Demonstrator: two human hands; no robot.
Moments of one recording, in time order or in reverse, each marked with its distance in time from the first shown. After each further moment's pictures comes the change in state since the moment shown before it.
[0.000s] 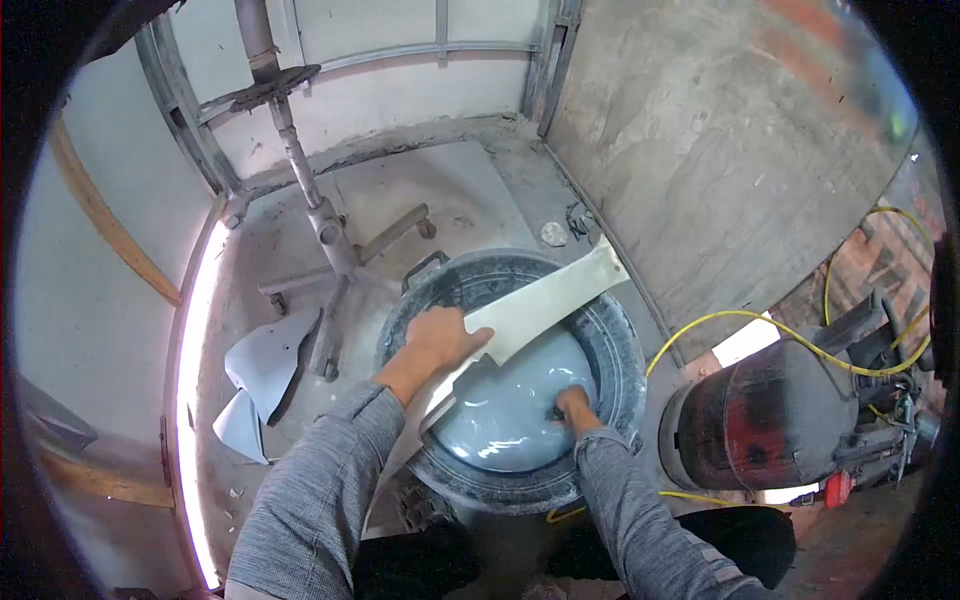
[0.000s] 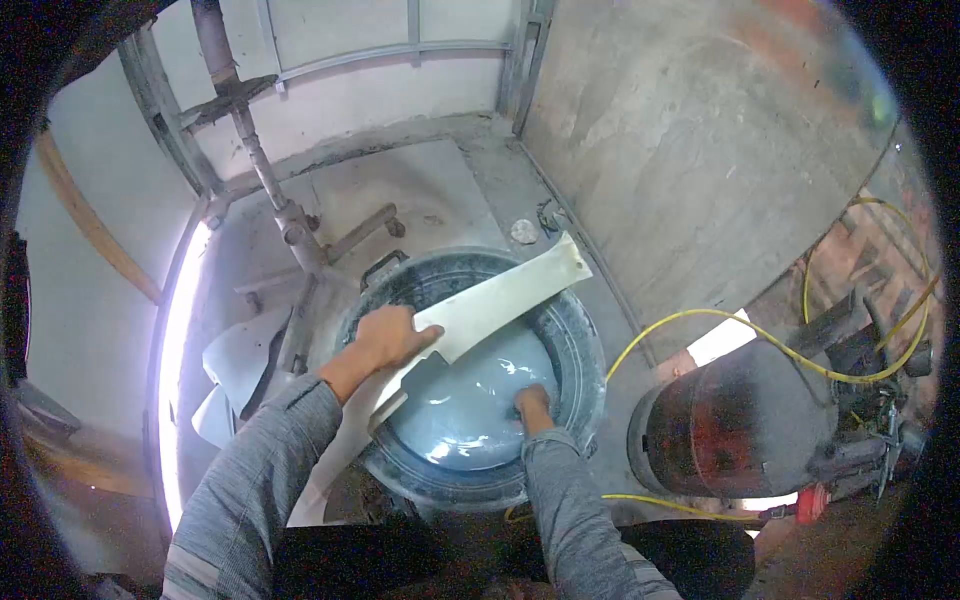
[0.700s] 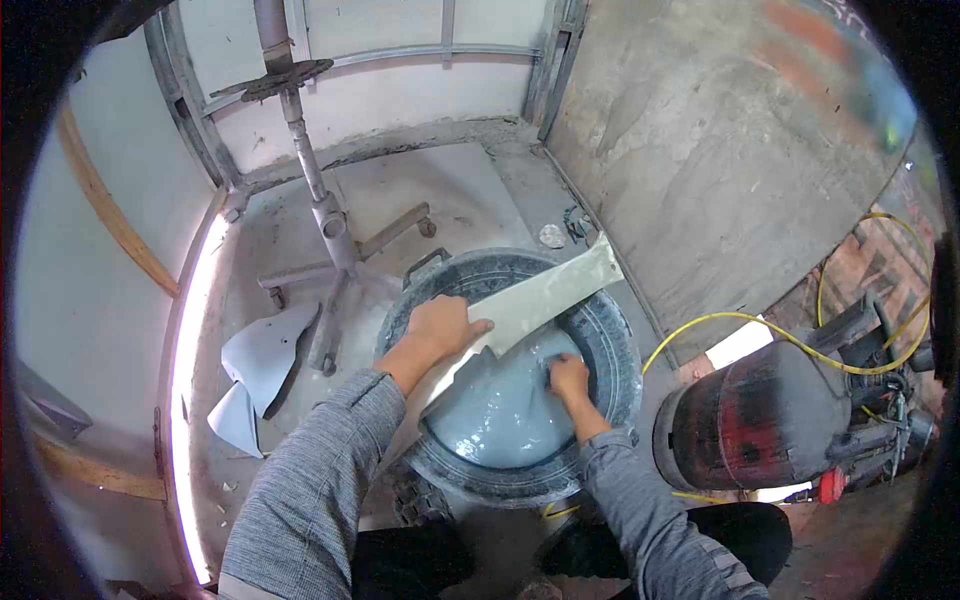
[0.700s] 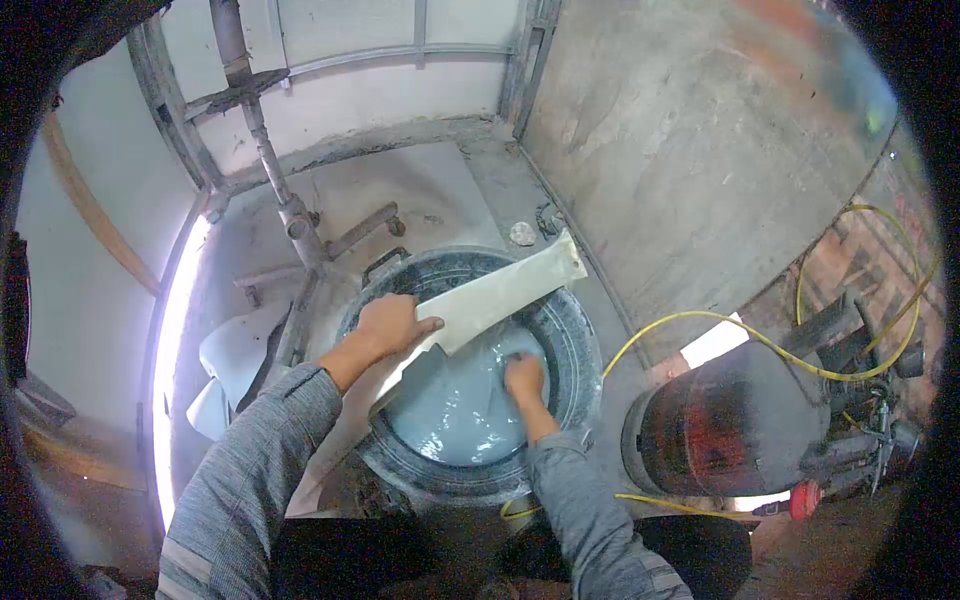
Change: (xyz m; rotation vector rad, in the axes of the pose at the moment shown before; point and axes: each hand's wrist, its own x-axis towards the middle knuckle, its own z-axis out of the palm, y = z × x) left_hand -0.008 0.010 -0.020 0.019 0.009 0.010; right_hand -0.095 -0.051 -0.014 -0.147 0.398 -0.681
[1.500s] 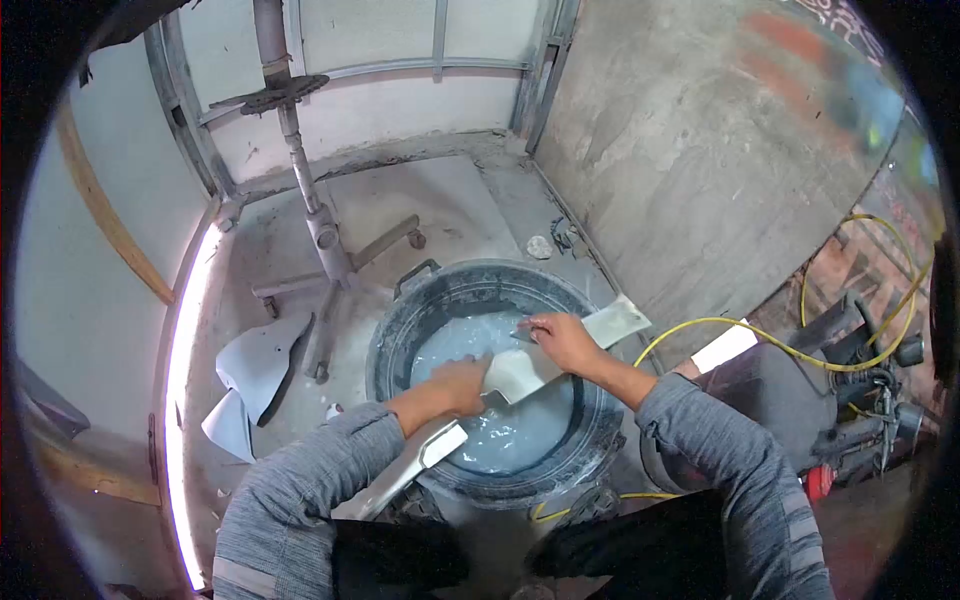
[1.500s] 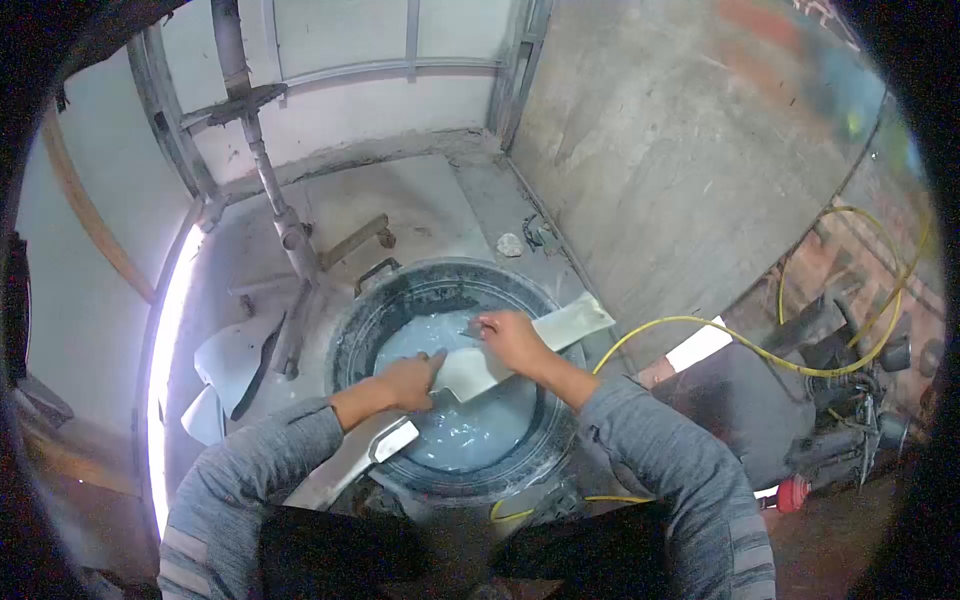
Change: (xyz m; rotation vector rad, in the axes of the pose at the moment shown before) left_hand -0.031 0.017 0.059 -0.003 -0.269 0.274; right_hand 0.002 -0.110 -0.107 -0.026 -0.364 -0.887
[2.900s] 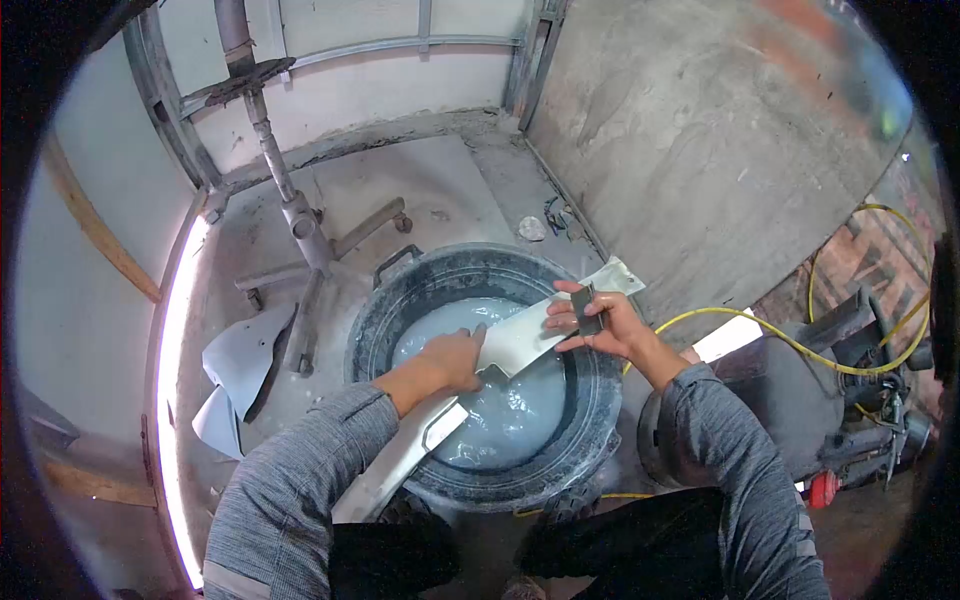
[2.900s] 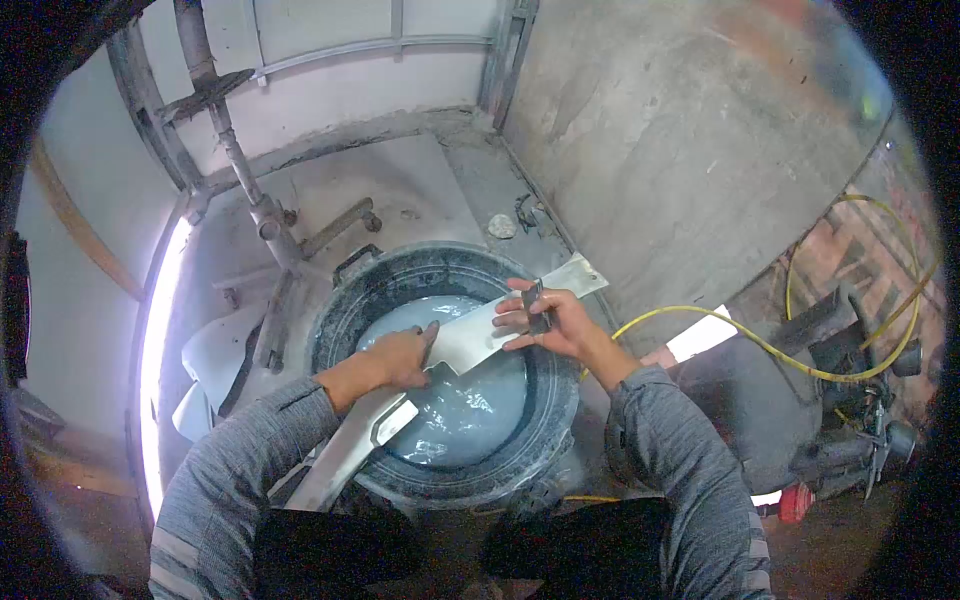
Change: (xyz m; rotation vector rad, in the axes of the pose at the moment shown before) left_hand 0.038 0.001 -0.013 0.052 -0.031 0.014; right_hand -0.015 0.065 -0.066 1.470 -0.273 0.618
